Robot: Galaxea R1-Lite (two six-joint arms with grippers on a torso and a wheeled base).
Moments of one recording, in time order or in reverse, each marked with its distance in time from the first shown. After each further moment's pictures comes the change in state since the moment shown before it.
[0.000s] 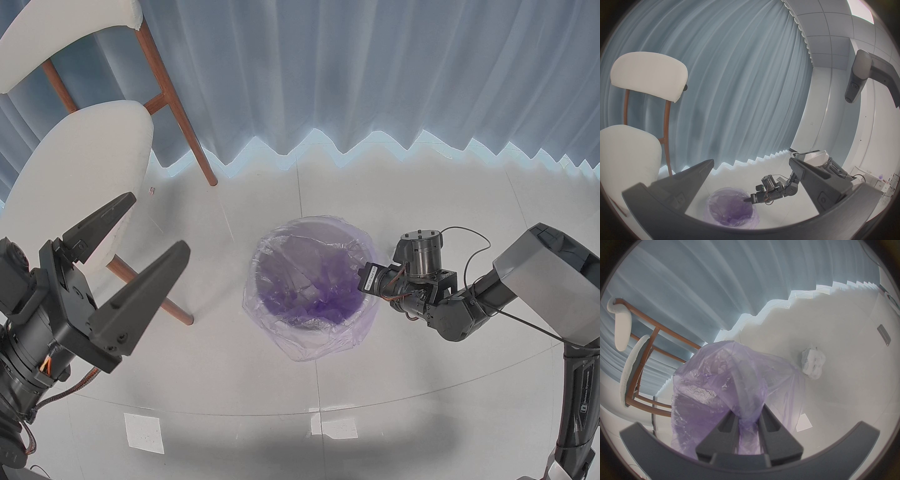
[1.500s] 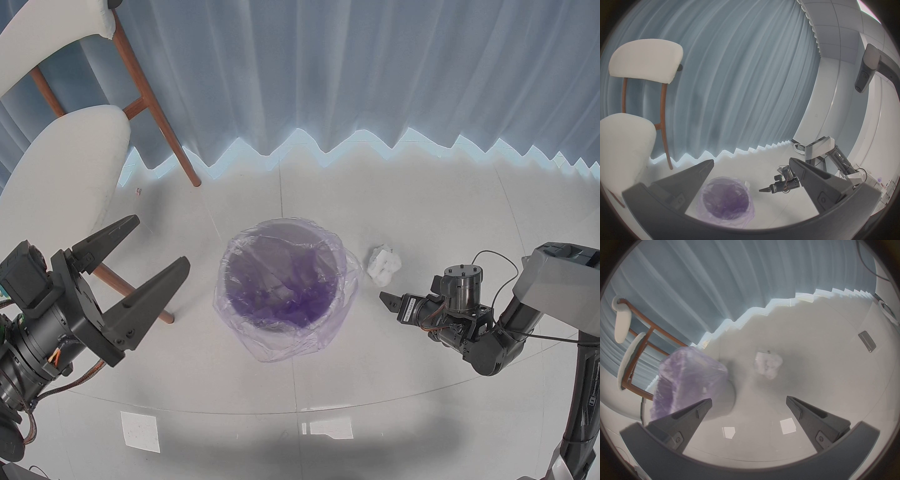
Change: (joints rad) left arm 0.121 0.003 -0.004 0.120 -0.074 -0.042; right arm -0.098 -0.056 0.414 -0.349 -0.005 -0.104
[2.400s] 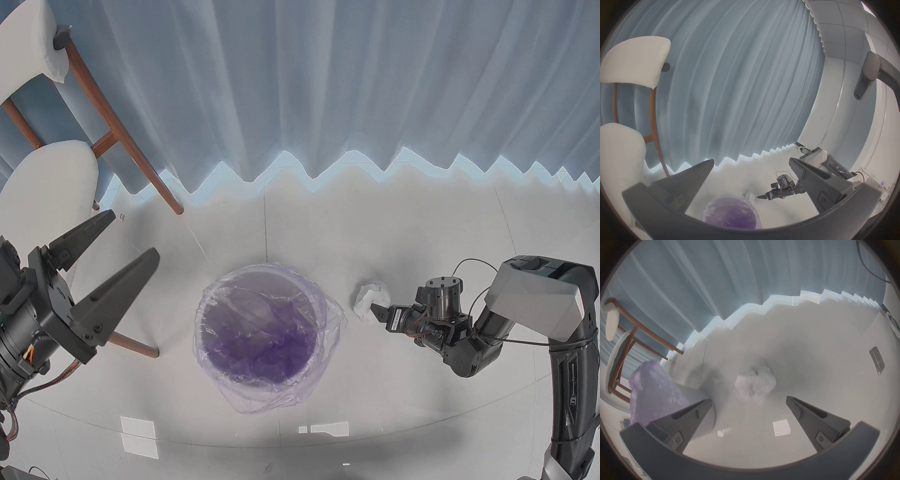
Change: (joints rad) left arm 0.022 -0.113 -0.027 0.134 0.008 -0.007; right arm -0.008 0.177 -0.134 0.001 0.000 -0.068
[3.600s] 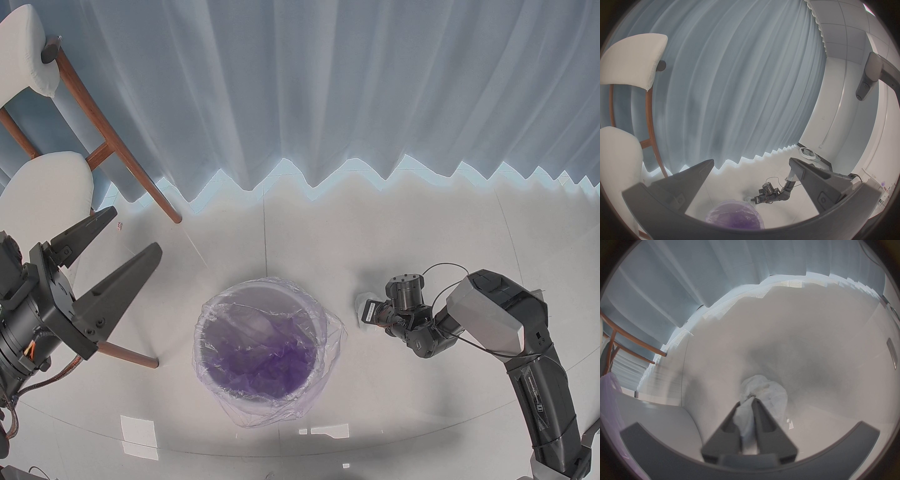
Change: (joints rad) left arm 0.004 0.009 -0.017 0.008 0.001 -0.001; right arm -0.005 0.317 -0.584 0.331 -0.006 0.069
